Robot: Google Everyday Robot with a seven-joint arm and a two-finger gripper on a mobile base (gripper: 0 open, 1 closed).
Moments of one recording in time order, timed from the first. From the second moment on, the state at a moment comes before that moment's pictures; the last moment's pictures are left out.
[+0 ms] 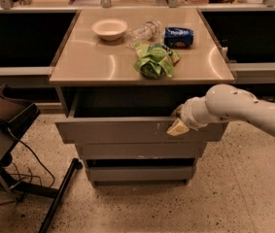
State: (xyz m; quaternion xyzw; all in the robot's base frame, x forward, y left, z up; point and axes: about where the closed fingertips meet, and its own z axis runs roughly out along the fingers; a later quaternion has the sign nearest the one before) arm 0.641 -0.153 0.644 -0.58 0.74 0.00 0.33
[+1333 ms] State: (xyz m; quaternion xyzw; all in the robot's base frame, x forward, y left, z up) arm 0.614 -0.153 0.646 -0.59 0.73 -0.01 0.34
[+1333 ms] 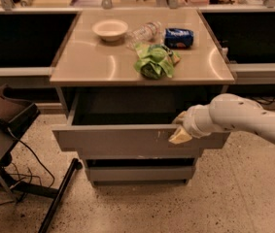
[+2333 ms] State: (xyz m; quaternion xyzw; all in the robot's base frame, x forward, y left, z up) arm 0.591 -0.155 0.647 -0.59 0.73 -0.01 0.34
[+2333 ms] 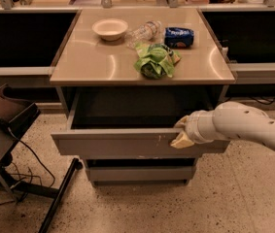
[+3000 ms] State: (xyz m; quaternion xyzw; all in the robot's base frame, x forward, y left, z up) arm 0.574 -0.155 0.644 -0.59 0.73 -0.01 0.34
